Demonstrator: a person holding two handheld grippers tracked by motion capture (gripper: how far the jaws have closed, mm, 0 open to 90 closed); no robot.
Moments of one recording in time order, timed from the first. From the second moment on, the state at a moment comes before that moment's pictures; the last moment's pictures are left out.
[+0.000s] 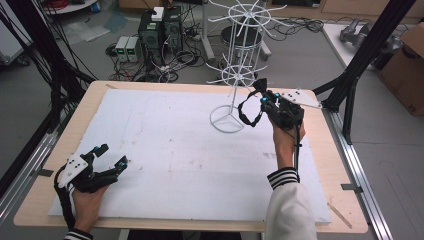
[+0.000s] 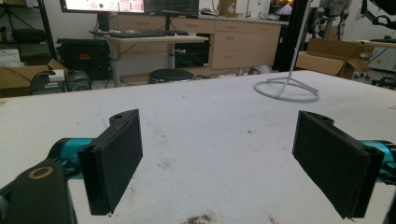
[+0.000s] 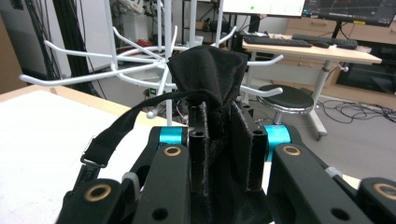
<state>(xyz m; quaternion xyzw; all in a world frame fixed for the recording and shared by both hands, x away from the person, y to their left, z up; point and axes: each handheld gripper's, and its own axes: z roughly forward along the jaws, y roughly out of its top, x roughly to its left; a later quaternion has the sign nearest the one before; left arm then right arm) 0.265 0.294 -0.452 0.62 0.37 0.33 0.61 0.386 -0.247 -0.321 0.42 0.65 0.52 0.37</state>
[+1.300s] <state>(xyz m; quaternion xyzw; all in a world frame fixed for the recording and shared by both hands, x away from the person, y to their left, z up) 0.265 0.293 -0.452 0.62 0.37 0.33 0.61 0.367 -0.242 -0.341 0.44 0.71 0.47 0.29</state>
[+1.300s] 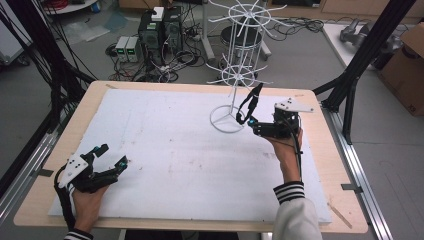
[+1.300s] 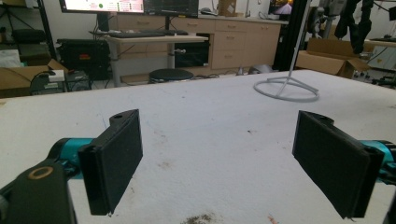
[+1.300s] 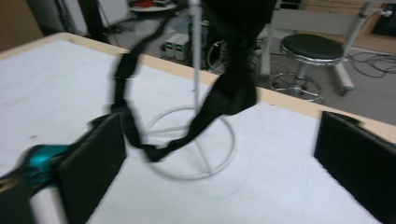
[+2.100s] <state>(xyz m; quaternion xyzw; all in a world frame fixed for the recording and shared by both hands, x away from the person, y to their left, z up) 0.264 0.293 -0.453 0.62 0.37 0.33 0.60 0.270 -0.254 -0.429 0.39 0.67 0.55 0.29</state>
